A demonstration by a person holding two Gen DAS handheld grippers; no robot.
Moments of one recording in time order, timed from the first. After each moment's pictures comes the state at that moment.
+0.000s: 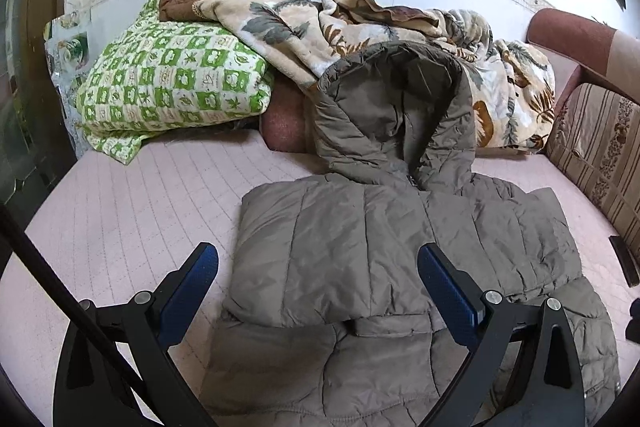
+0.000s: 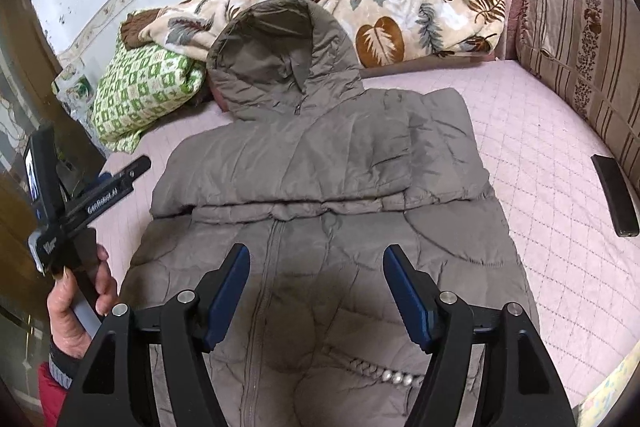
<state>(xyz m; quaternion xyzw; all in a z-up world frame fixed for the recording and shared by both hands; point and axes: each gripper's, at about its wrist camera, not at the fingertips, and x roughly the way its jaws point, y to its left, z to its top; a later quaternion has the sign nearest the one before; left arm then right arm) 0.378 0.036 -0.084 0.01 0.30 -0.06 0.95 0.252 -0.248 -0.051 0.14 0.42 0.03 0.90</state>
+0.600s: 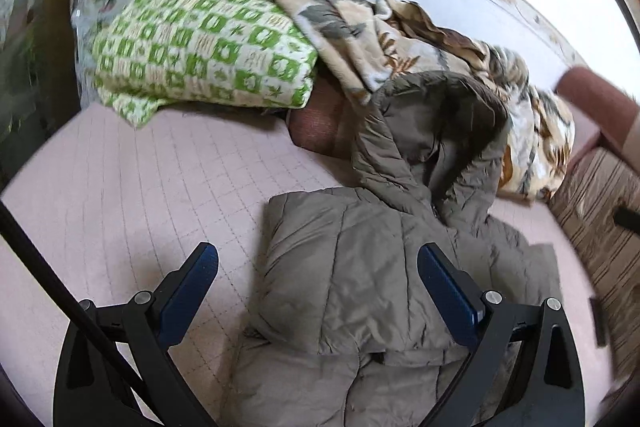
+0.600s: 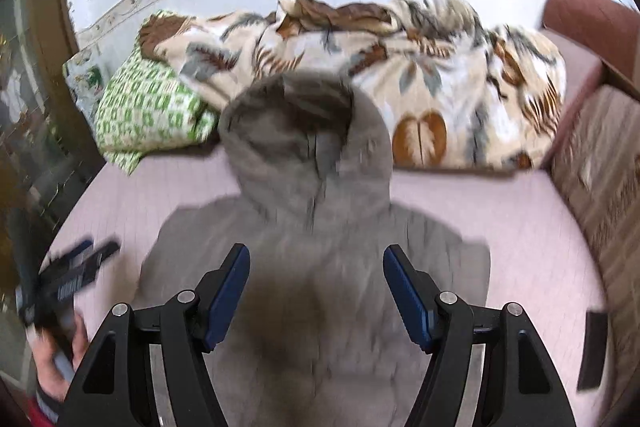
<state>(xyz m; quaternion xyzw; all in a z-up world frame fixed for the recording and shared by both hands) 0.416 0.103 -0.076 -0.11 0.32 -0.05 0.94 0.408 -0.237 0.028 0.04 0.38 0.07 0.92</state>
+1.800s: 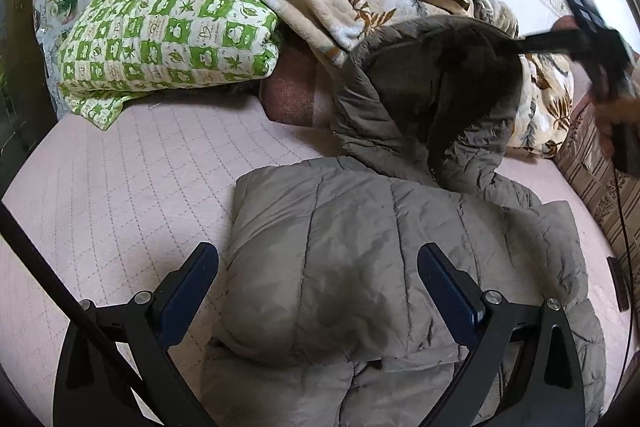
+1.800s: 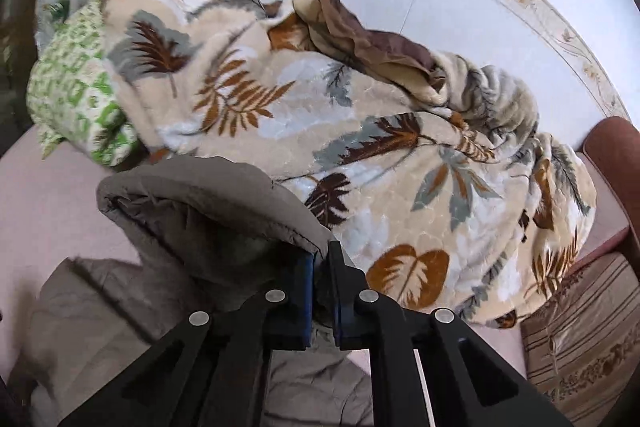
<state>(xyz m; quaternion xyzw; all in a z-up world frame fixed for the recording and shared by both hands) 0.445 0.062 -0.108 -0.04 0.35 -0.07 0.93 0.605 -0.196 0.017 -0.14 0.36 0.05 0.92</state>
